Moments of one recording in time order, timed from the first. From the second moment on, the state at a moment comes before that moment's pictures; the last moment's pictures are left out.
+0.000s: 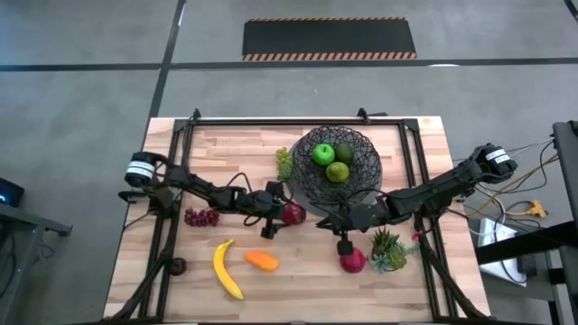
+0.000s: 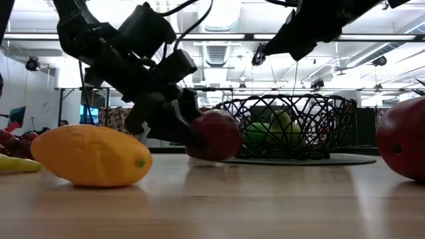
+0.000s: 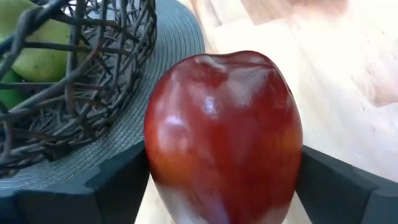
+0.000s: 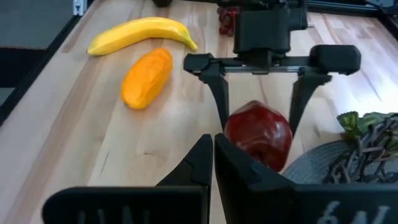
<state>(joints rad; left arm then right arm) -0.09 1.74 0.71 0.47 -0.10 0.27 0.34 1.39 0.79 0.04 0.24 0.10</state>
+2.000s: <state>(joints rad) -0.21 1.57 0.55 1.11 -0.12 0.30 0.28 1.59 0.63 1.12 0.26 -0.20</state>
